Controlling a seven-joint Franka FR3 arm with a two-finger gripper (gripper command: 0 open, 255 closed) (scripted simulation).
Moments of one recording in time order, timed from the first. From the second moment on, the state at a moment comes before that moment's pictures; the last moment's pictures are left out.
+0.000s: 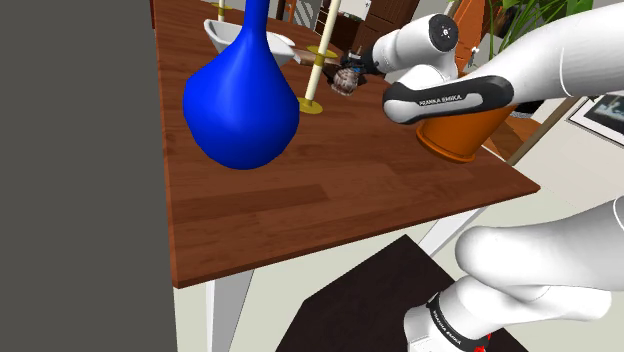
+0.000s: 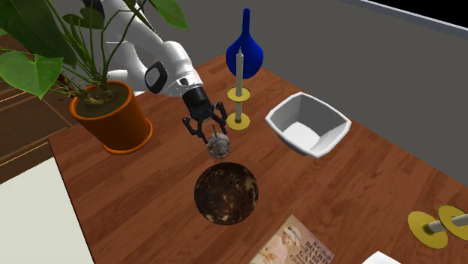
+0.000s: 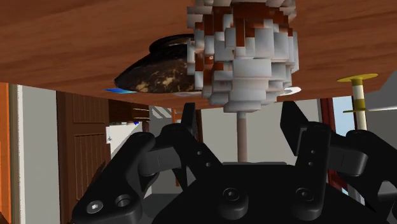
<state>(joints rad) -0.95 -0.30 0.74 -2.31 -0.51 3.11 0.83</state>
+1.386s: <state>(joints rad) -0.78 -0.13 0.57 -2.01 -0.44 2.91 0.64</state>
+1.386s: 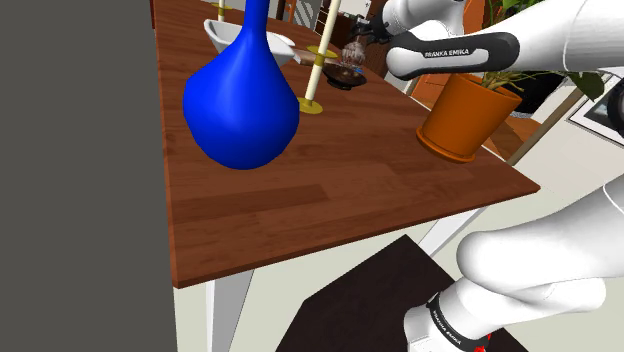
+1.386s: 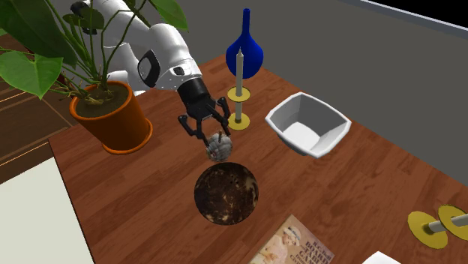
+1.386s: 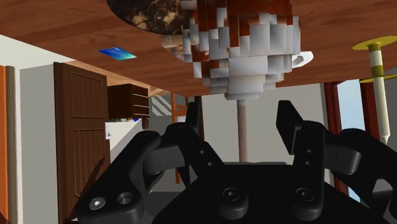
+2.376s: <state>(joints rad) -0.75 0.19 0.53 -1.75 -0.79 2.91 0.82</state>
